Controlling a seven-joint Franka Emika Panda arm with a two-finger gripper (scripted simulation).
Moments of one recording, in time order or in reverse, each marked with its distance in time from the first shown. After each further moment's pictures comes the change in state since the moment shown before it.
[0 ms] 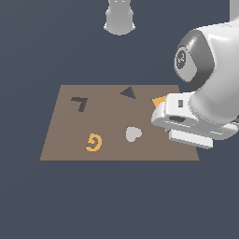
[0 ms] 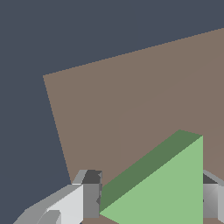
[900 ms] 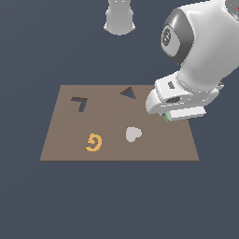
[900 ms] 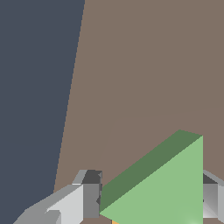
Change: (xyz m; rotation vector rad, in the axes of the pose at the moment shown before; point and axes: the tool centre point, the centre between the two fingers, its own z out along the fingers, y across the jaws) arm -0.070 0.030 -0.002 0.000 0.000 -0.423
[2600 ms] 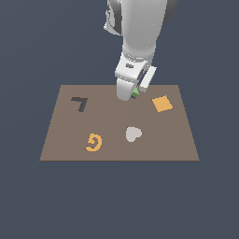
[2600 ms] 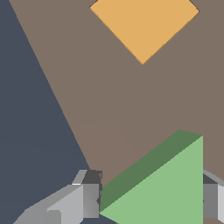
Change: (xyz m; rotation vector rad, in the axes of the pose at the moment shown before) arm -0.124 0.112 -0.004 -0.002 -0.001 -0.959
